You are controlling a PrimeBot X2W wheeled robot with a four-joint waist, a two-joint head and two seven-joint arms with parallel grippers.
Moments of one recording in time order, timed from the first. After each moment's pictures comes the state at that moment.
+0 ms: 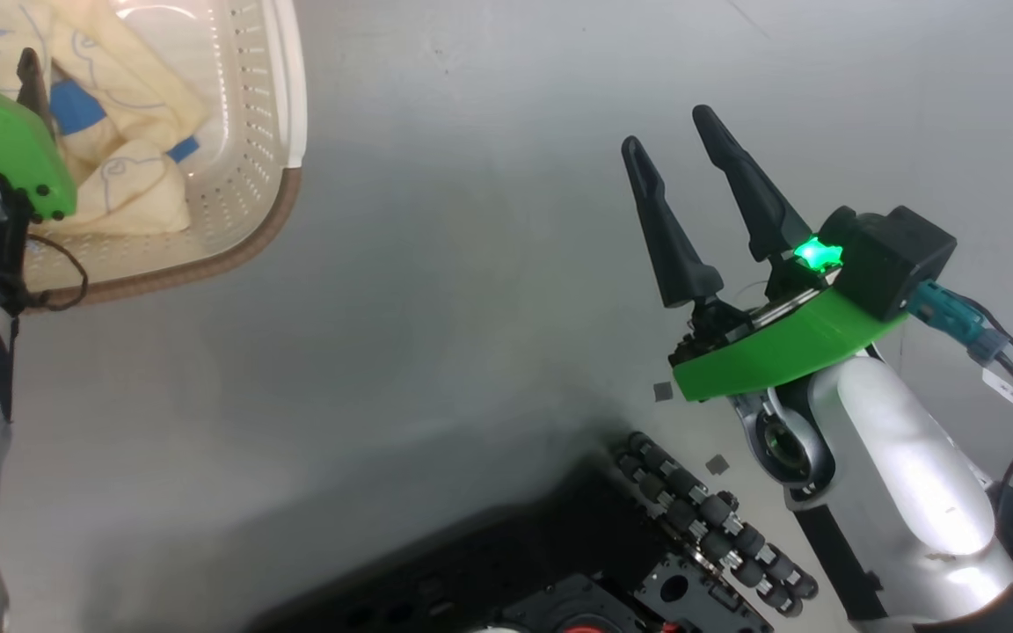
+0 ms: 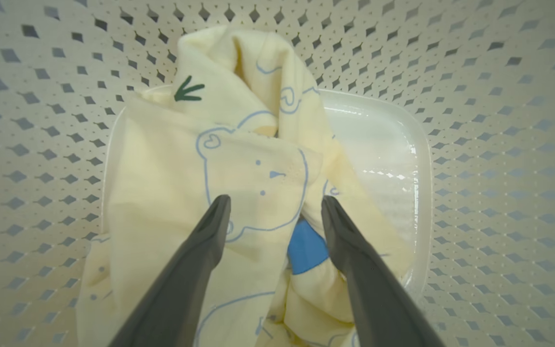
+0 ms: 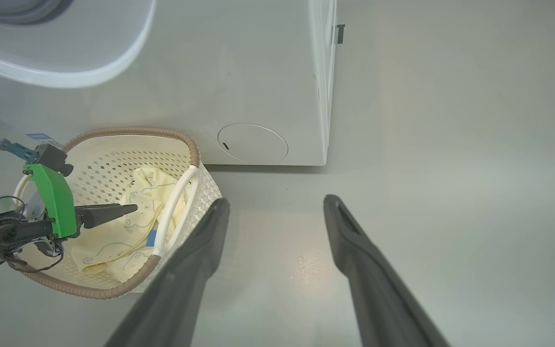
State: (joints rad) left arm -1.05 0.29 -0.12 0.91 -0.25 -0.10 0.15; right arm -0.46 -0.05 0.37 0.08 0.38 0.13 -0.25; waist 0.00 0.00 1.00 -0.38
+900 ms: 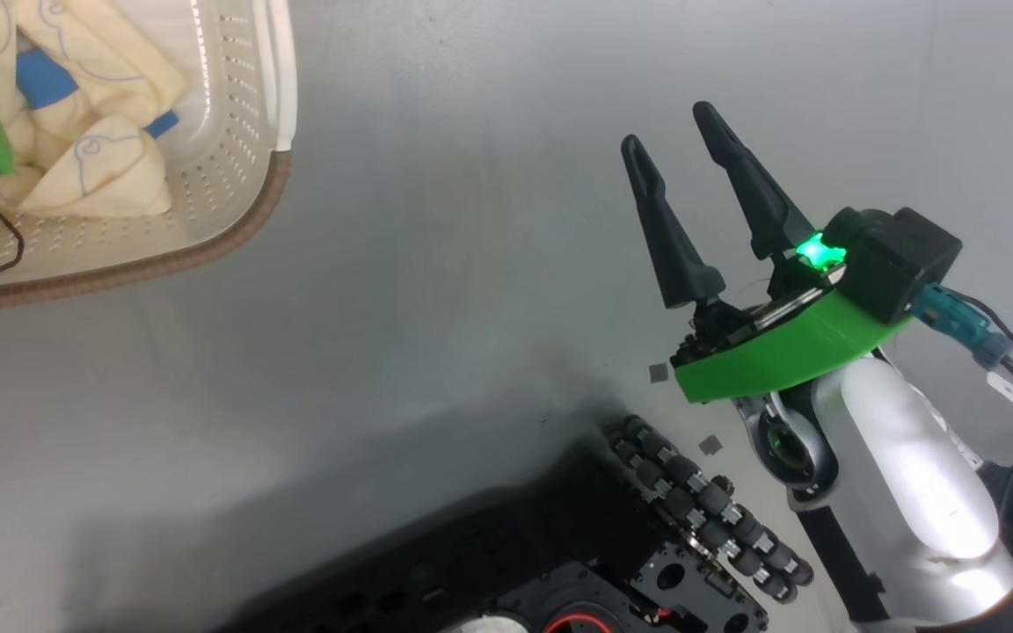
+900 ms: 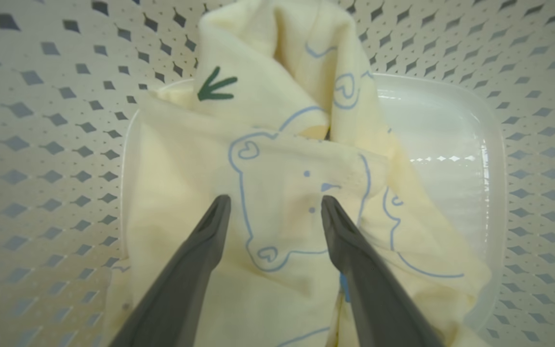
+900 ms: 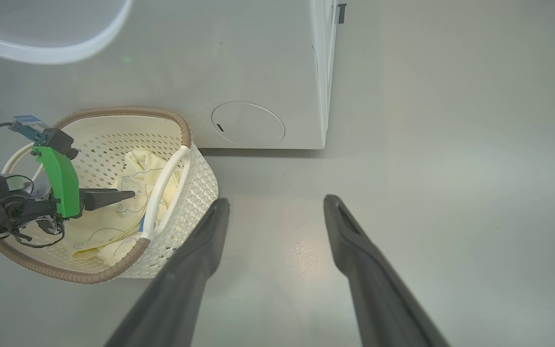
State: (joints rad) left arm -1.19 0.35 -0.20 1.07 -0.24 -0.11 0.13; right arm -0.45 -0.05 0.37 0.07 0.37 0.13 -0.26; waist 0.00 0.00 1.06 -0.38
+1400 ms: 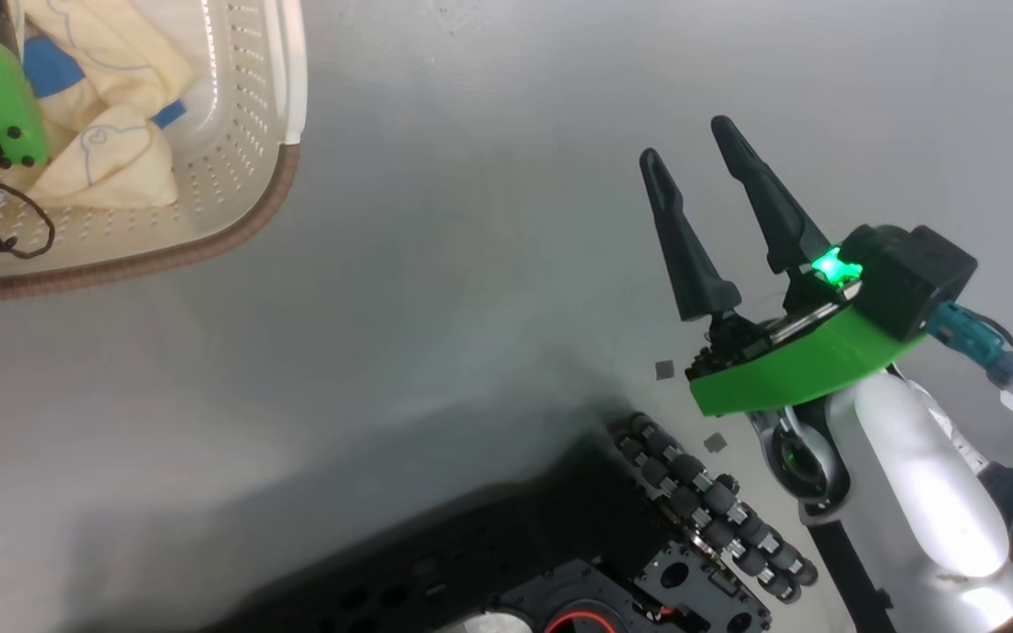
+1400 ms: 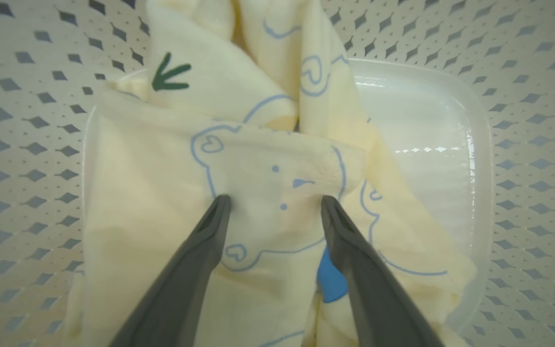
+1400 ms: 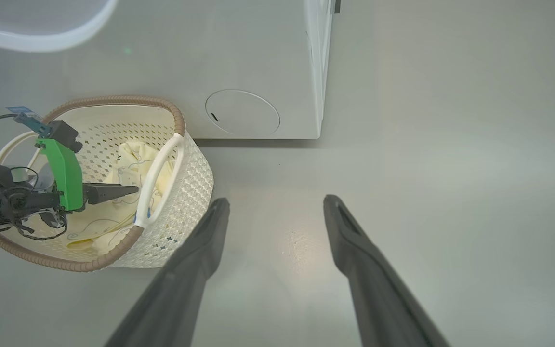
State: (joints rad) left arm -1.26 0.29 -0.25 1.17 -0.24 -0.12 0.10; right arm -0.41 -0.05 0.33 0.05 0.35 0.13 -0.26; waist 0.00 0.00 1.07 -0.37
